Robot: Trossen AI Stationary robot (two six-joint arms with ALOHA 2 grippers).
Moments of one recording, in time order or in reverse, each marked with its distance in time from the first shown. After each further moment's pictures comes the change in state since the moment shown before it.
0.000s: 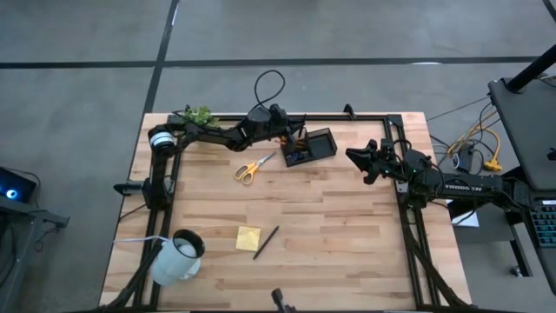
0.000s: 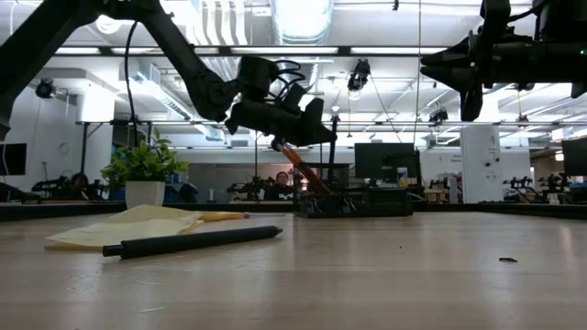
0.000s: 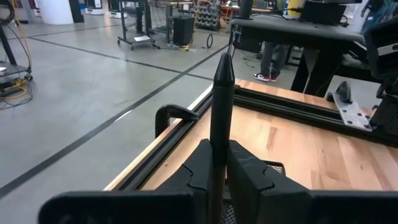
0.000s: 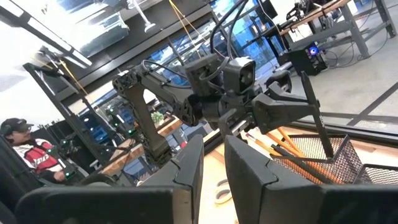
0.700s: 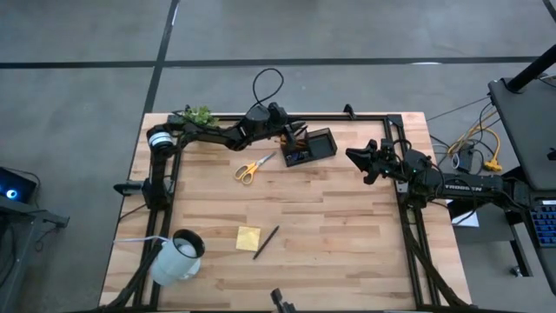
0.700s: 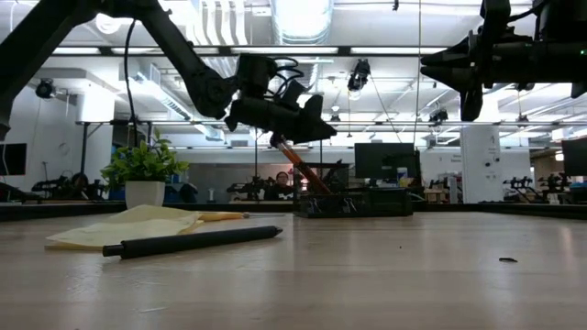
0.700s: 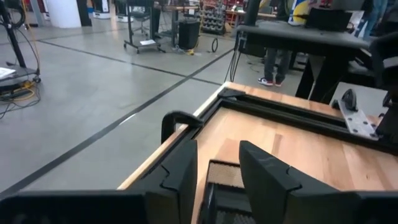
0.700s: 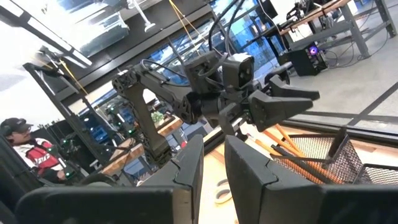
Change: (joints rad) left arm 0.001 -0.017 0.000 0.000 -0.019 -0.007; right arm 0.001 0.000 0.000 0.000 0.000 -0.001
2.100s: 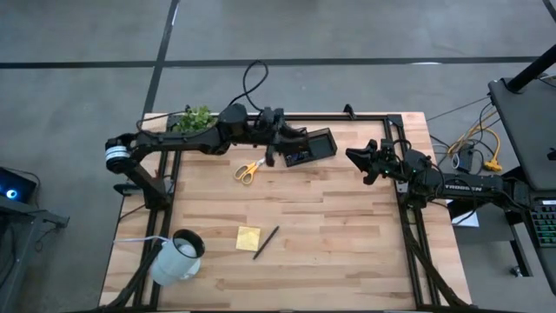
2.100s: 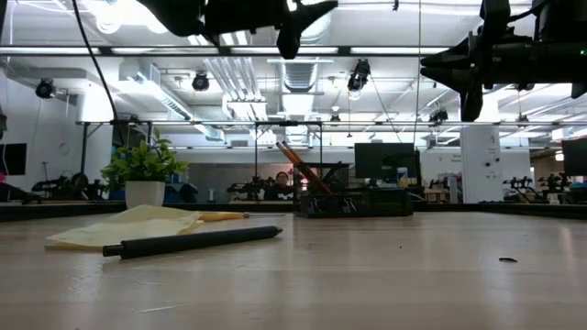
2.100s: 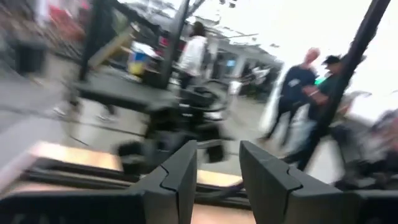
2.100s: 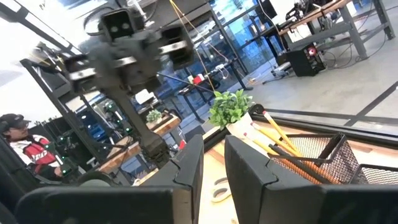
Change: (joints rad) left arm -0.181 -0.397 0.000 -0.149 0.374 -0.251; right arm -0.001 0.000 0.000 -0.007 0.000 -0.016
